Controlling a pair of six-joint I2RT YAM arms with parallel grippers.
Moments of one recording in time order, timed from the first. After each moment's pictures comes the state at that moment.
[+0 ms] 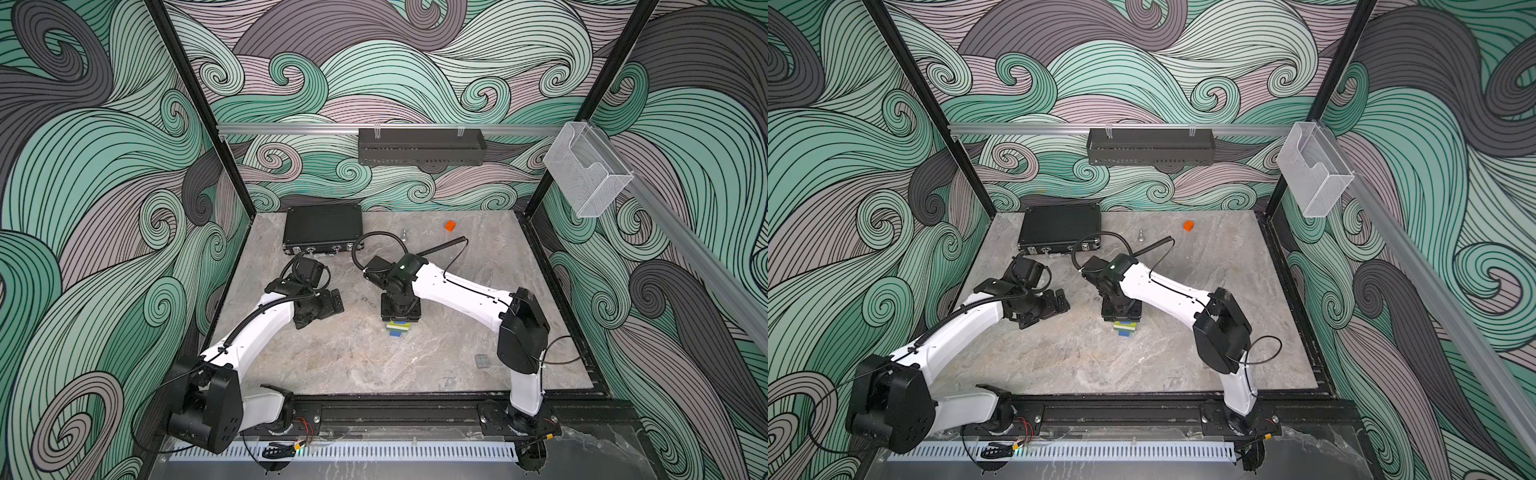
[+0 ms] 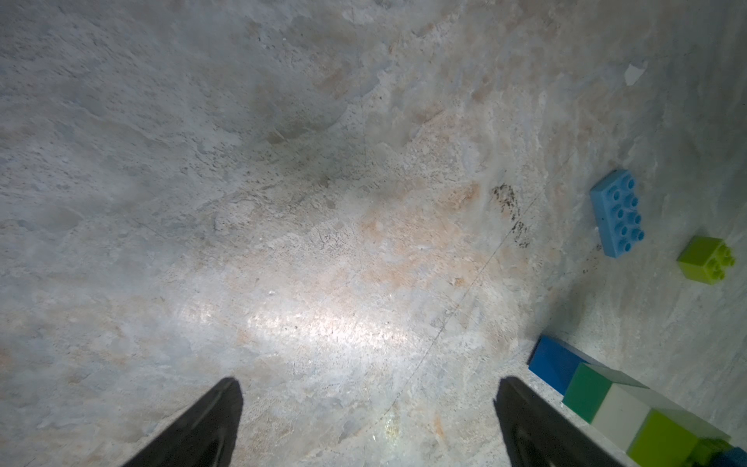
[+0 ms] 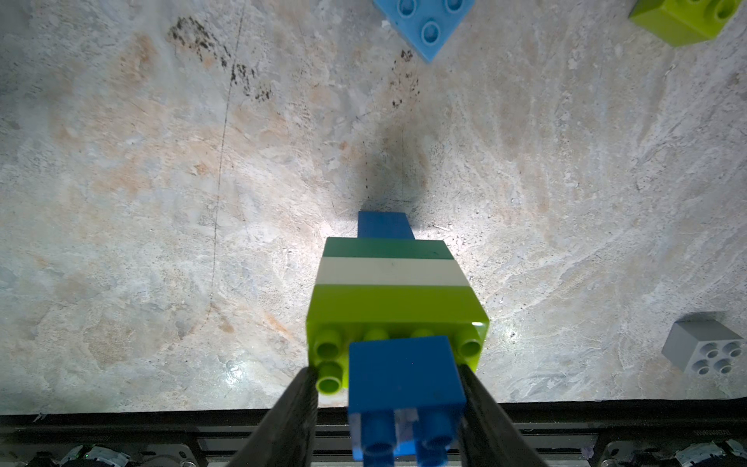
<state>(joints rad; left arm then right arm) -0.27 1.27 0.87 -0.82 0.09 -0.61 0.94 1.96 1.71 -1.27 0.02 0.93</state>
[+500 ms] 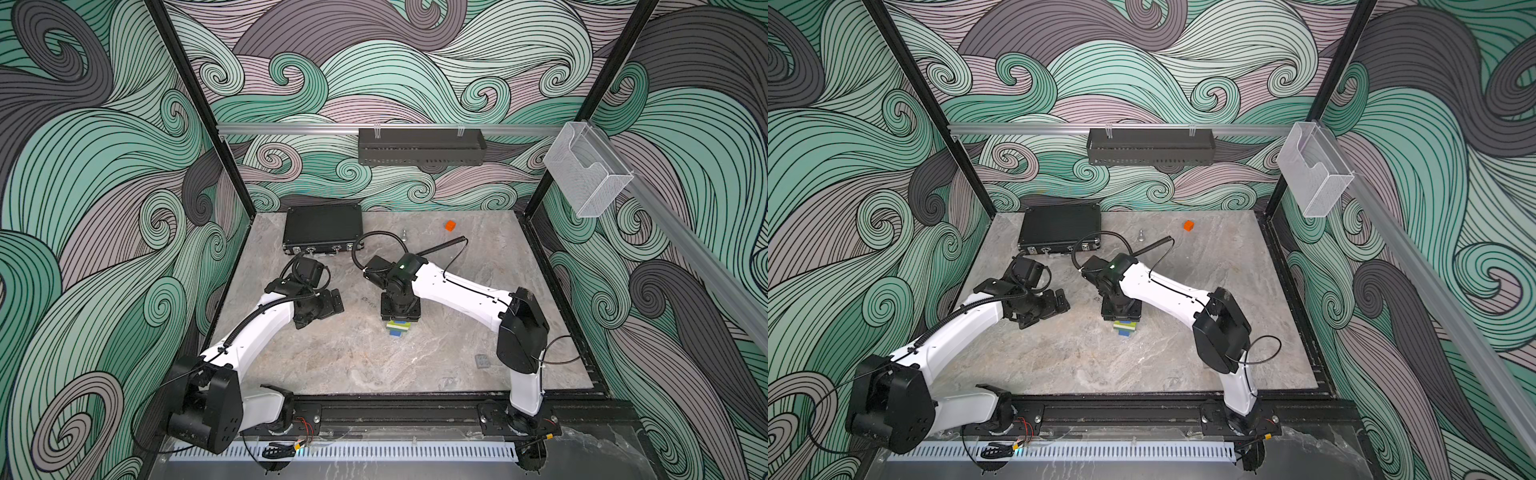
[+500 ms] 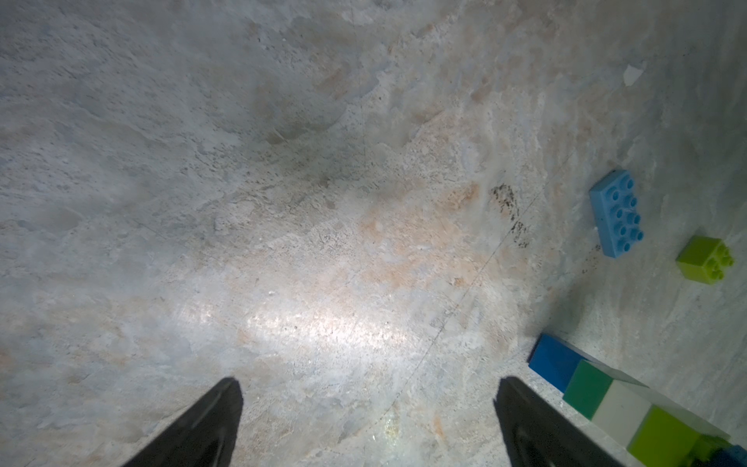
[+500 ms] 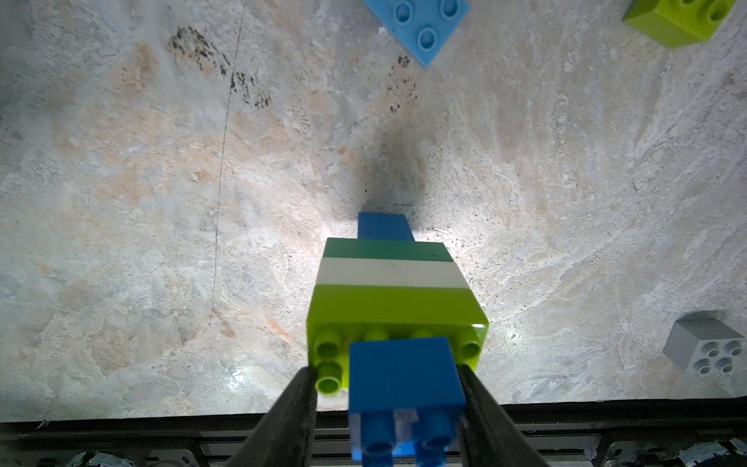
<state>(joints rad) -0.27 1.27 0.87 -0.82 0.10 -0.61 0.94 1.96 1.72 -1.27 0.03 0.94</state>
